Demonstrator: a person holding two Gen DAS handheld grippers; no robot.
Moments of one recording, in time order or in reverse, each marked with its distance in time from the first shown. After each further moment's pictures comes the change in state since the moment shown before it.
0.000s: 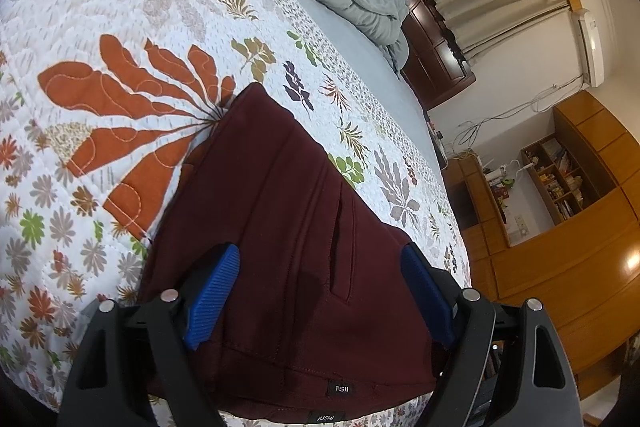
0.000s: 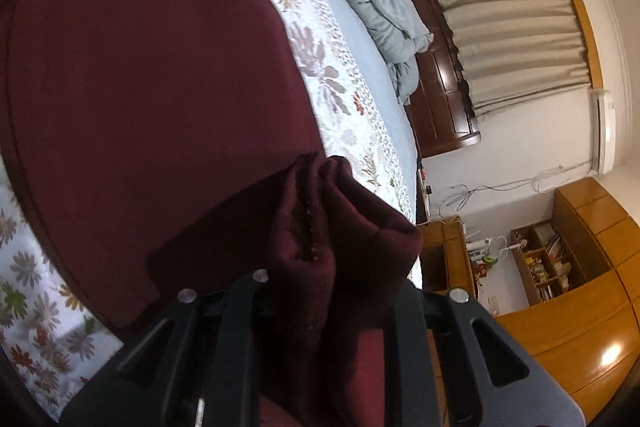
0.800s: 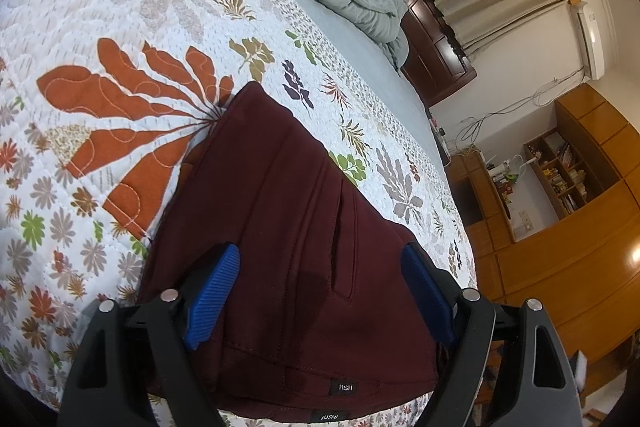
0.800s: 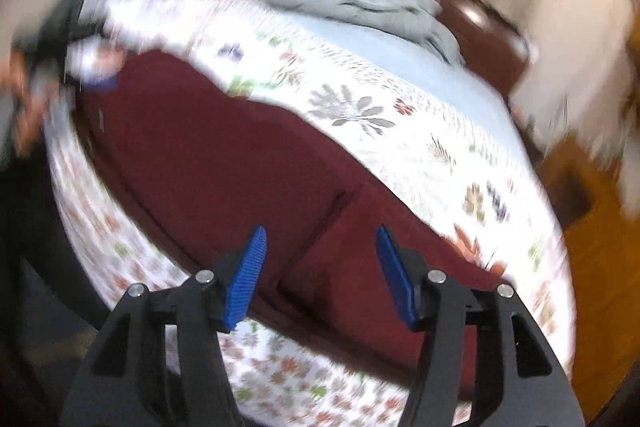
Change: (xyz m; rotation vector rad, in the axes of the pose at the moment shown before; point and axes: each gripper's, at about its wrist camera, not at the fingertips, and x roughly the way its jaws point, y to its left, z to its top) left arm 0.003 -0.004 0.001 0.018 0.005 0.009; right arm -0.051 -0.114 -0.024 0.653 -0.097 0.520
